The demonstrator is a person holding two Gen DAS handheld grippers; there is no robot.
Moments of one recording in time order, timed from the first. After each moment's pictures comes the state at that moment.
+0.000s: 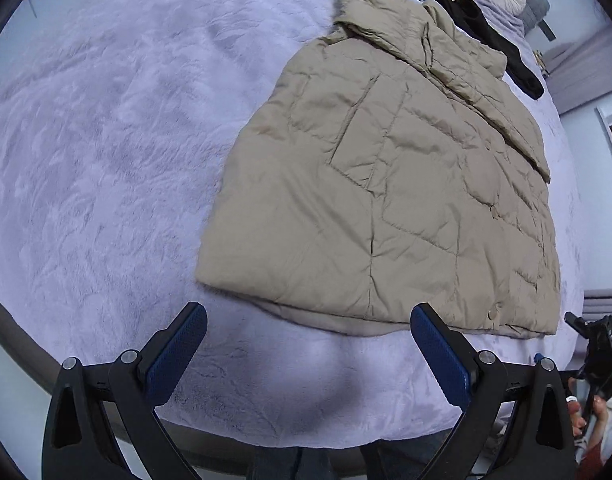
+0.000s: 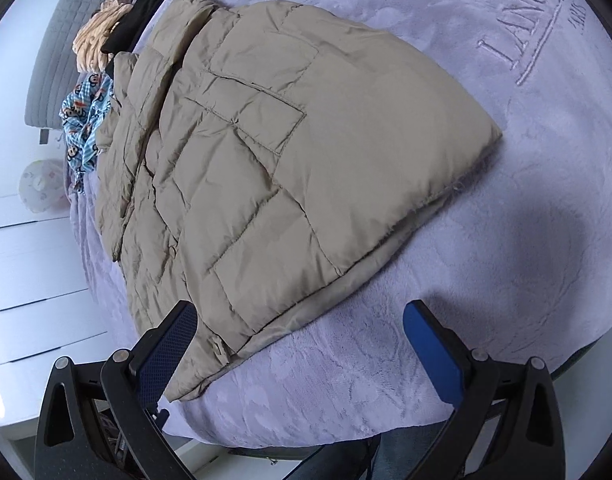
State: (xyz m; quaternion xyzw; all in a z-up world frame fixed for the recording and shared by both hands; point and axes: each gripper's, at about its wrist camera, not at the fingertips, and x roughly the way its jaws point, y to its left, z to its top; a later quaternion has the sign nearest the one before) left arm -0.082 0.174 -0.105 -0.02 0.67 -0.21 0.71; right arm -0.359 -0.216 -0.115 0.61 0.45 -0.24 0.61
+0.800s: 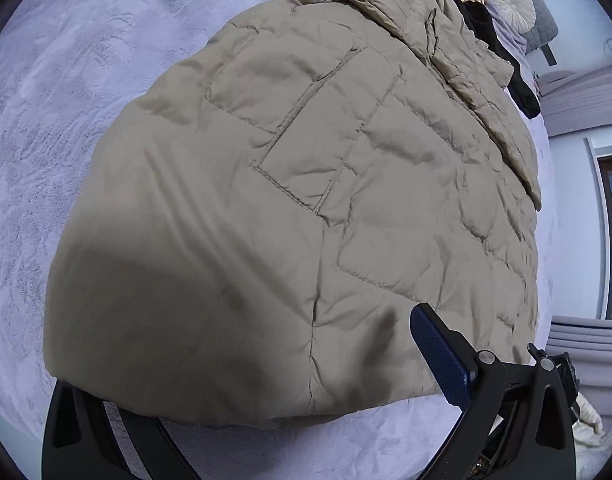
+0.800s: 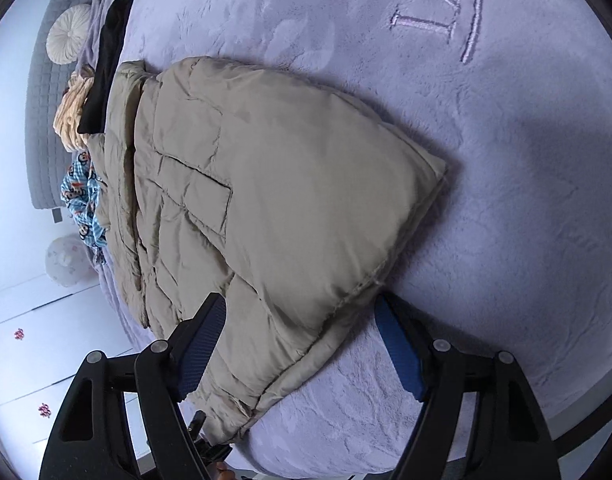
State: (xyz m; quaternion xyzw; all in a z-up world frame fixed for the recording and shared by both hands) left arm -0.054 0.110 -0.165 -0.09 0.69 -0.23 0.68; right arm -0.390 -0.254 -0.165 0.71 0.36 -0.26 0.55
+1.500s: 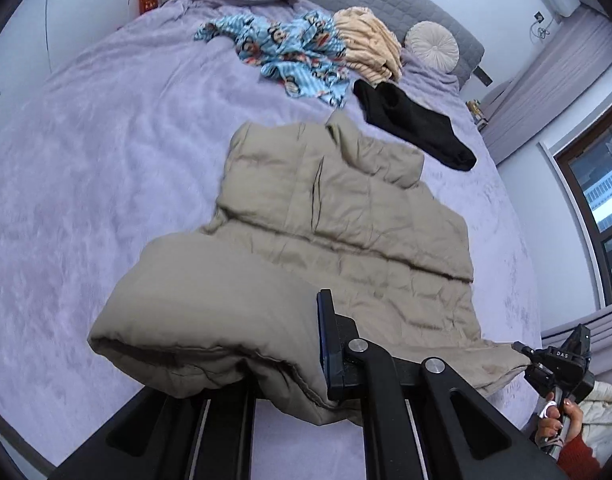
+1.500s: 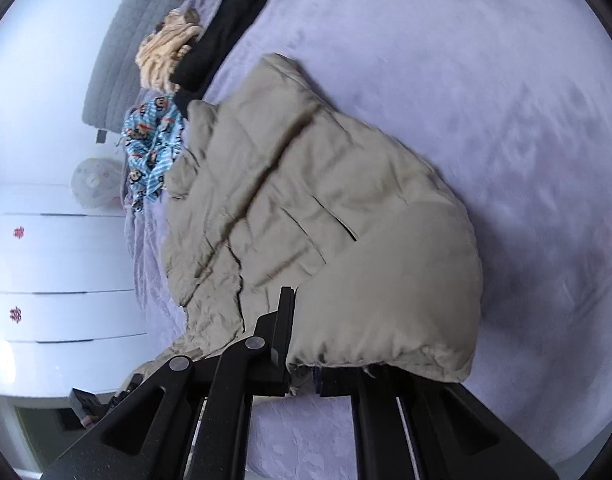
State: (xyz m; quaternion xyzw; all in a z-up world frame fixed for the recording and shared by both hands) left arm 0.020 0.066 0.021 -0.05 0.53 -0.29 0.79; right arm -0.289 -0.331 -0.056 0.58 0.39 -0.17 0.70
